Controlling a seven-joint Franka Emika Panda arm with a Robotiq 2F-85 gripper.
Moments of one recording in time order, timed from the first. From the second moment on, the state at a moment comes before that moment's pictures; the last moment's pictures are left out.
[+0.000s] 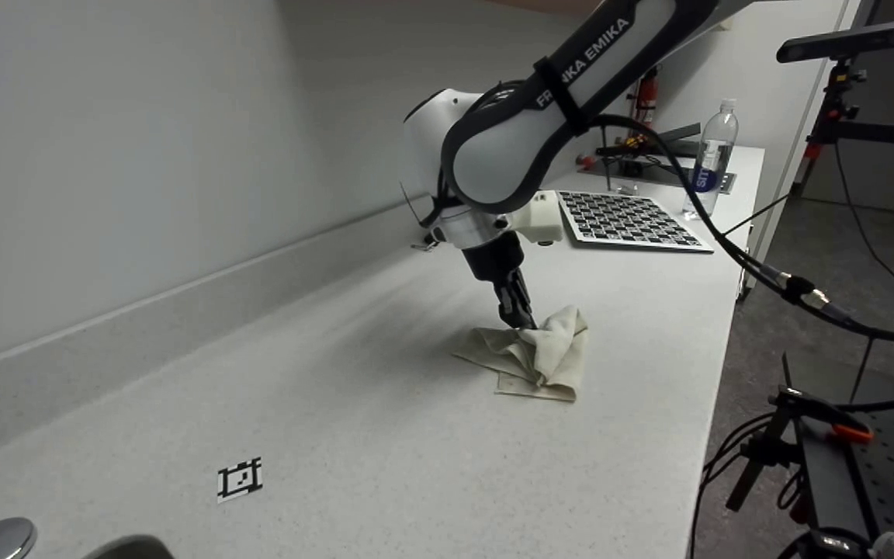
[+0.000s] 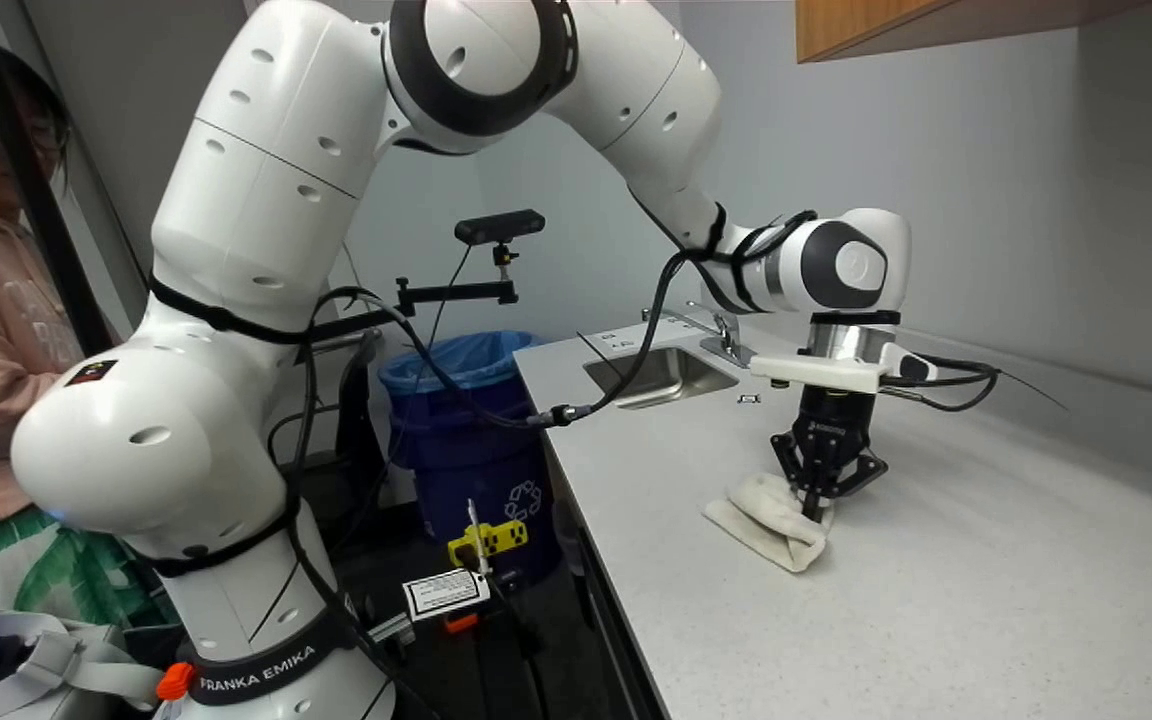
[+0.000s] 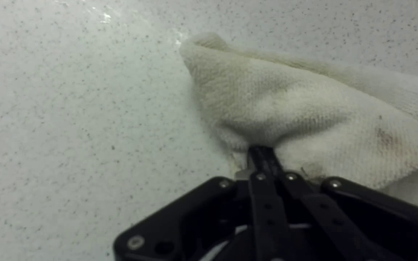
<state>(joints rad) 0.02 0.65 0.03 -1.70 -0.19 1.91 -0.23</state>
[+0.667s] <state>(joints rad) 0.05 0.68 0.08 -1.65 -0.21 1.86 -0.29</state>
